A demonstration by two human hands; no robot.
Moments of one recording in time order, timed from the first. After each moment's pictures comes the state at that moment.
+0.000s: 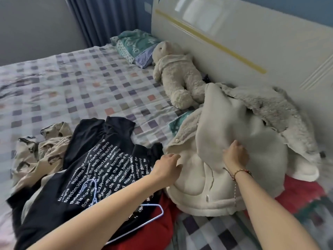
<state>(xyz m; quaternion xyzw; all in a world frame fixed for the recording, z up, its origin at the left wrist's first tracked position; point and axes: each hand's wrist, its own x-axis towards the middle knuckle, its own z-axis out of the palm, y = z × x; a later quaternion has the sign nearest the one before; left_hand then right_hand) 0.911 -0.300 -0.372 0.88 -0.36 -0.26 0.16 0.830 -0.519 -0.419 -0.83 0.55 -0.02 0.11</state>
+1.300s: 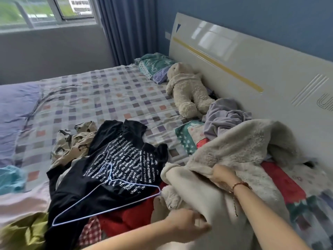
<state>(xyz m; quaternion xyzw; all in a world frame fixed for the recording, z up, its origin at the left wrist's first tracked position) 0.713 -0.250 -0.341 0.84 -0.35 -0.39 0.12 0.744 -0.458 -0.358 -0.93 0.28 0.23 0.10</state>
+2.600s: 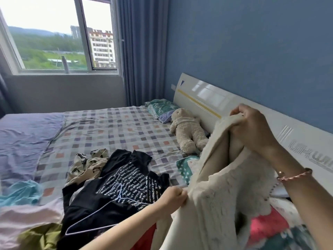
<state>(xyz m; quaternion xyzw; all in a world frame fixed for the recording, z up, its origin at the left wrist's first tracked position) 0.729 -0.207 -0.243 0.85 -0.31 -0.21 0.36 0.651 -0.374 -0.029 -0.91 0.09 -0.34 0.23</state>
